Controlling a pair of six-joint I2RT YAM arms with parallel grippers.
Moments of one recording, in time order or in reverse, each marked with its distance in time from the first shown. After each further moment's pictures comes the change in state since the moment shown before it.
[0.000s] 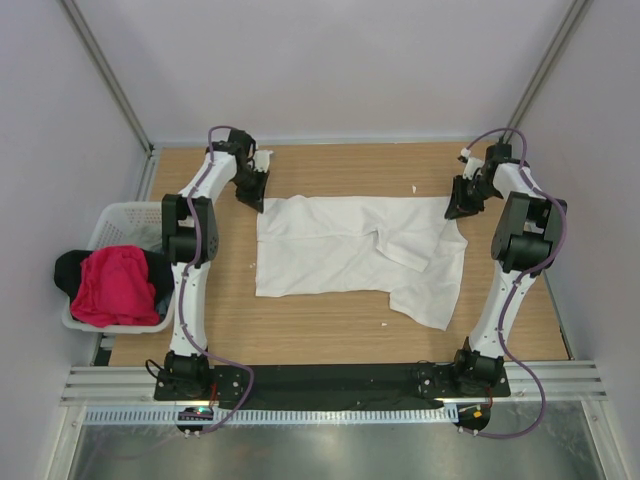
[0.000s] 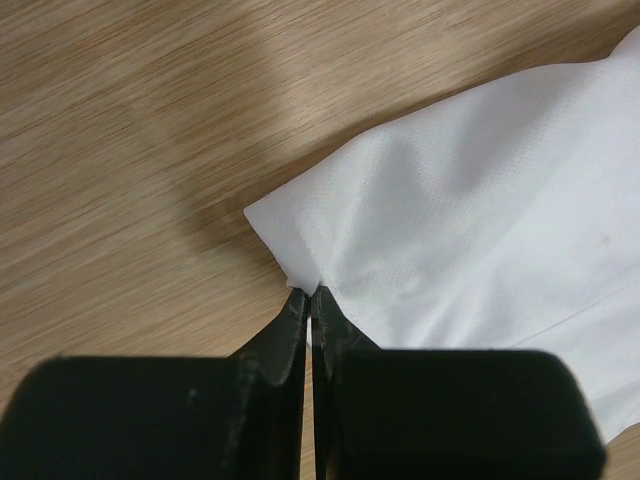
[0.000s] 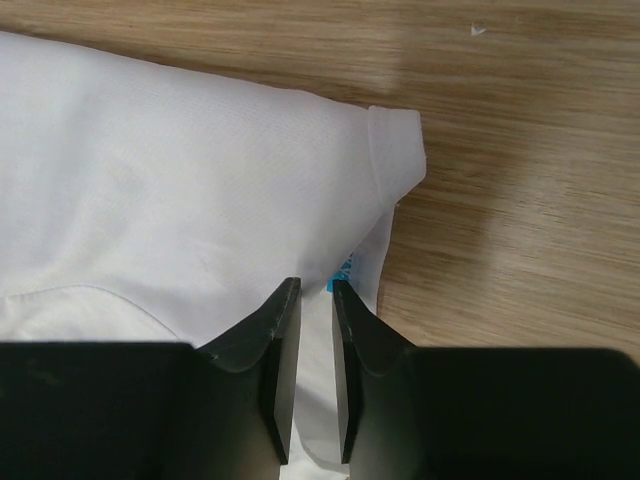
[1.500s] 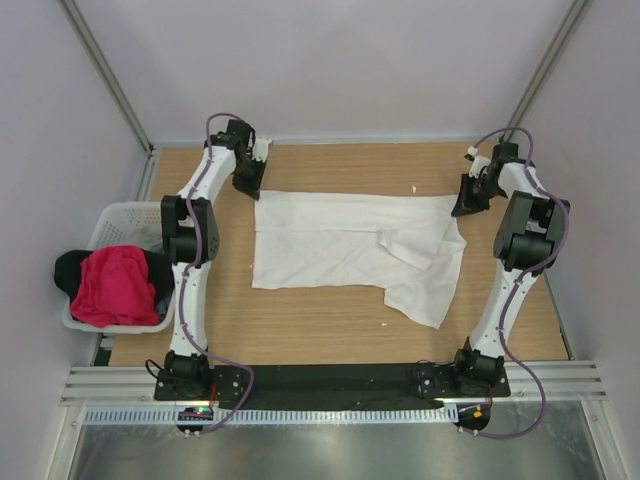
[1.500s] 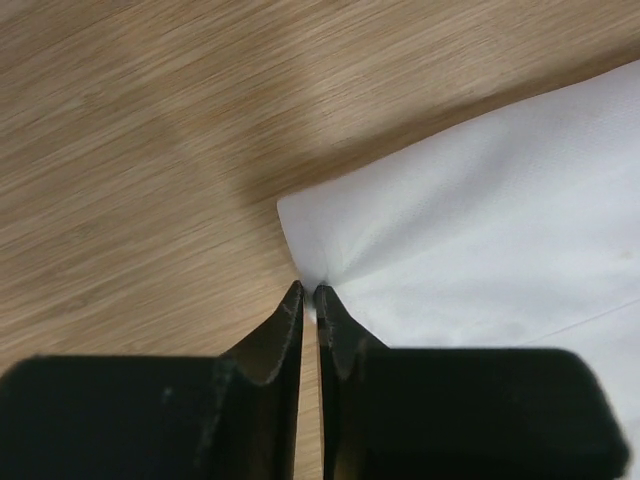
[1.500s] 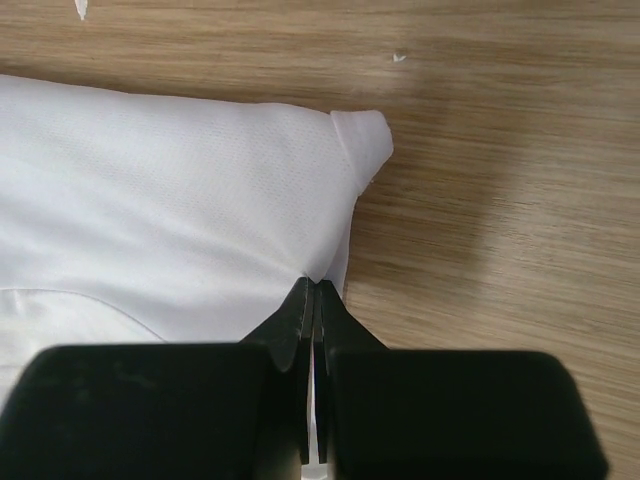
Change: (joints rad) left arm -0.001 0.004 0.090 0.015 -0.101 0.024; right arm -0.032 0.026 0.031 0.011 0.003 -0.002
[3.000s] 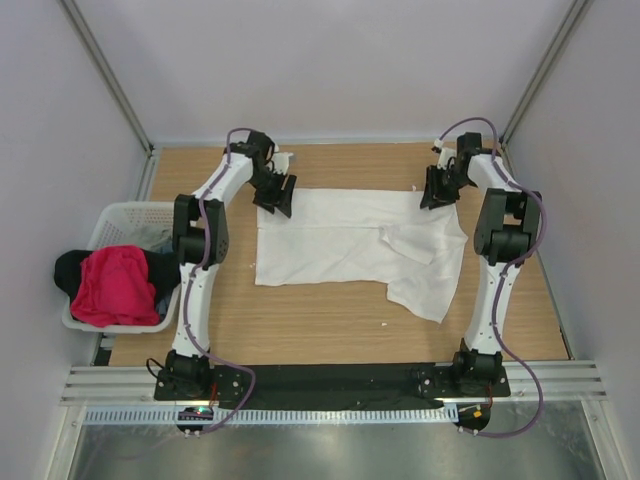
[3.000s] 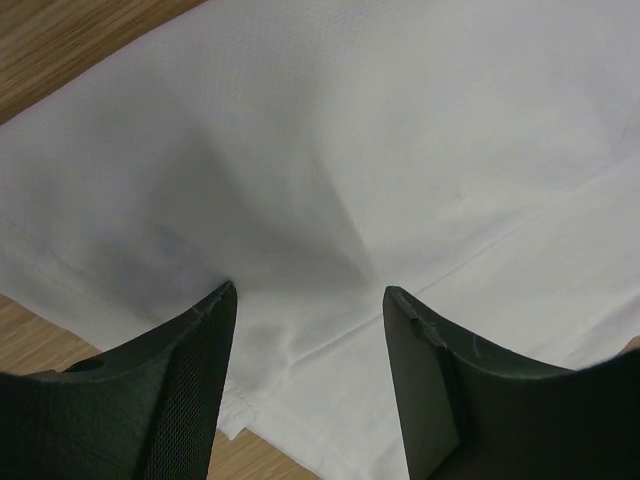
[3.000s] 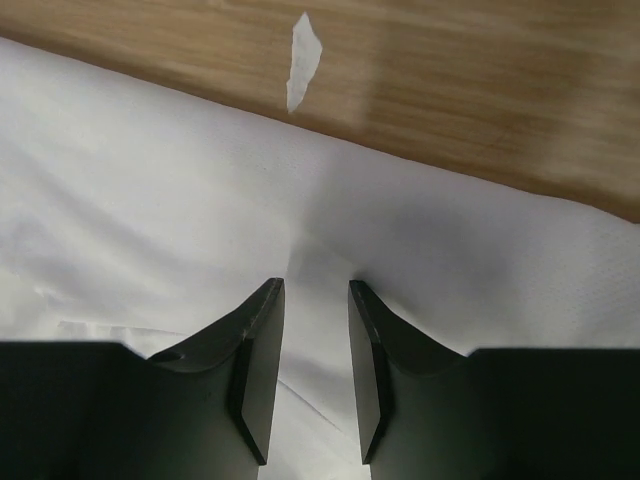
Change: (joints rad) left arm -0.087 0.004 -0.080 -0.014 0.198 -0.055; right arm 0.172 0.073 0.115 -0.028 -0.008 0.061
